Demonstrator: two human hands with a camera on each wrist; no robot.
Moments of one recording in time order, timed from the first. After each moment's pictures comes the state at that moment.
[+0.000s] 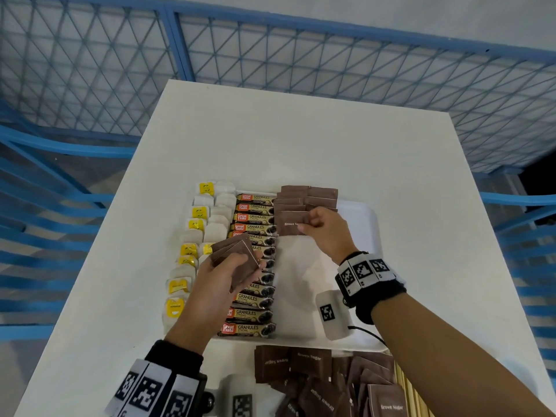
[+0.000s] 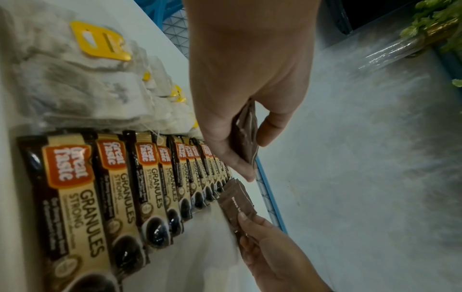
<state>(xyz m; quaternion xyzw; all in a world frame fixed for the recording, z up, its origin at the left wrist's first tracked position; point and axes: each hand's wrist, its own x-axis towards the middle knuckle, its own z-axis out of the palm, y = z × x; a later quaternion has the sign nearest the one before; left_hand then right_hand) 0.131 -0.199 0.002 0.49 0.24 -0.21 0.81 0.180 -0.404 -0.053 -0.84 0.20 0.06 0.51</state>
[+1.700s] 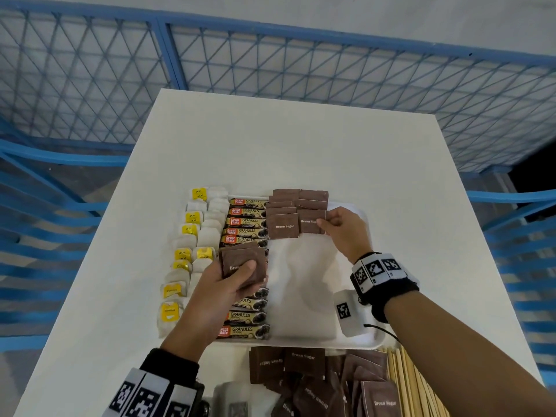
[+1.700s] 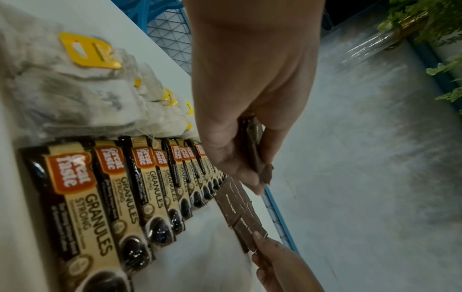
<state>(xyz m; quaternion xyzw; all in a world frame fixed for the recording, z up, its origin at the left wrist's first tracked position) 0.119 -0.202 -0.001 0.59 0.14 -0.24 0.76 0.169 -0.445 -0.049 -0.84 0.25 0.00 0.49</state>
